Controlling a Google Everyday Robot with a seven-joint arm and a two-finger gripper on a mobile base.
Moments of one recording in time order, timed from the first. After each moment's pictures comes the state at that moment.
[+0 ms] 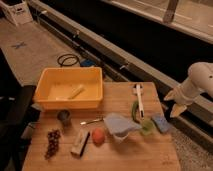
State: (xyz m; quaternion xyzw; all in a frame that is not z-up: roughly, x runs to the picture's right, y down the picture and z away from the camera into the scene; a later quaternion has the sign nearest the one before) arm 0.343 0.099 0.722 -0.29 -0.09 0.00 0.95
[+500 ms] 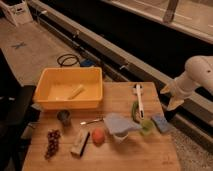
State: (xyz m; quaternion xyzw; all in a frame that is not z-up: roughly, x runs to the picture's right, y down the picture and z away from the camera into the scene) arm 0.308 0.054 0.708 -0.25 -0.10 -0.06 0.96
